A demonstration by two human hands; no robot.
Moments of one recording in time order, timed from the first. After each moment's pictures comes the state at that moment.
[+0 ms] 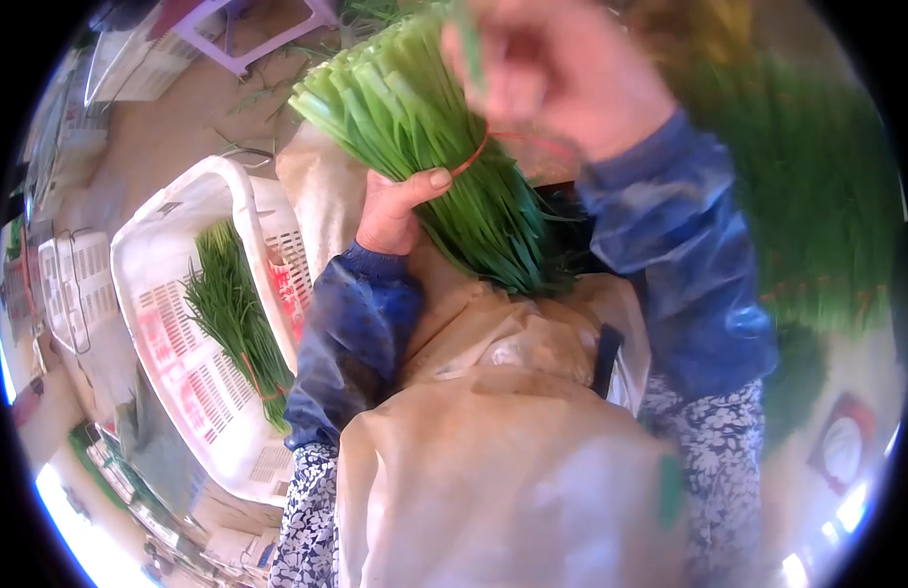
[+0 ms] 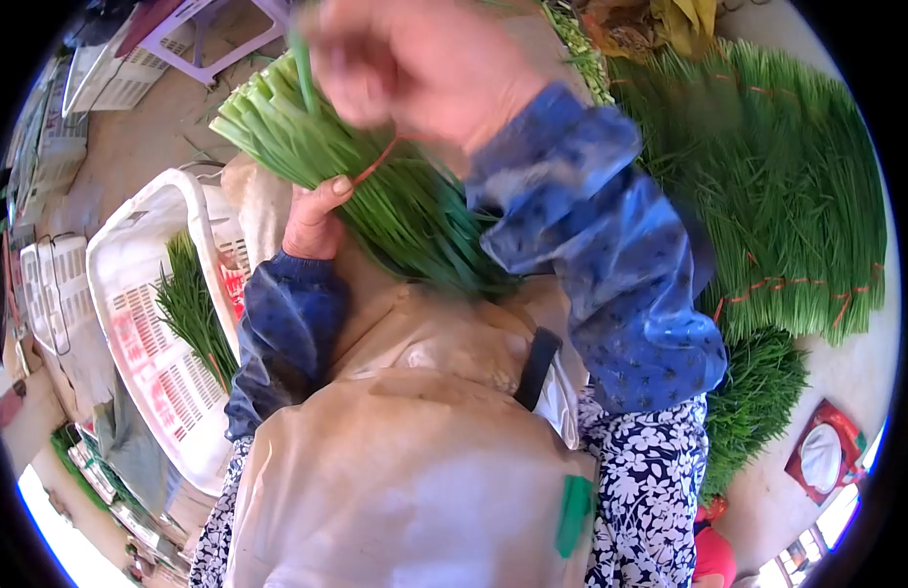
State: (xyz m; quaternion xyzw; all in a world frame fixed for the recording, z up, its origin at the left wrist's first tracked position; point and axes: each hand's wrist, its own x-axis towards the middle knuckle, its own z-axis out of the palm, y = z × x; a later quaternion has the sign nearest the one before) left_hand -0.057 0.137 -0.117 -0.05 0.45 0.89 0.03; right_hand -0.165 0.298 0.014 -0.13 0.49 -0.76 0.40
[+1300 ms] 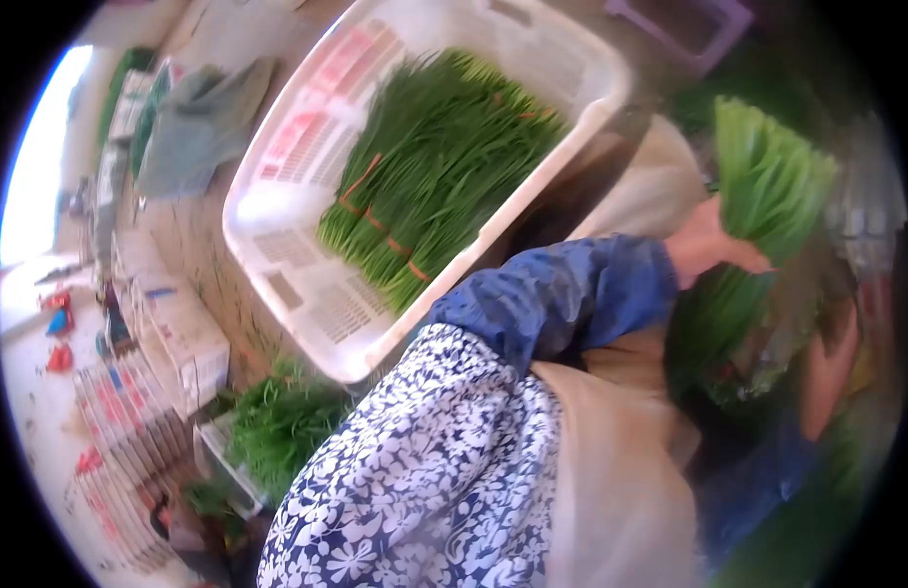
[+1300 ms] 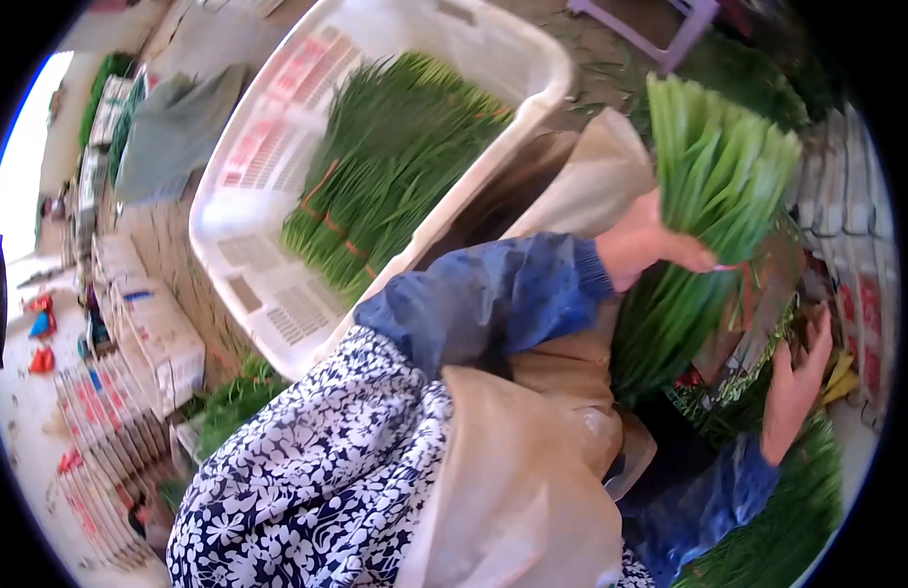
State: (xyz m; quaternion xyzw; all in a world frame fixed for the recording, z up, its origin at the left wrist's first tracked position) left_hand -0.069 0.094 -0.068 -0.01 0.26 0.96 -0.14; right_hand -0.243 0.377 -0.019 -0.36 0.93 -0.05 0.01
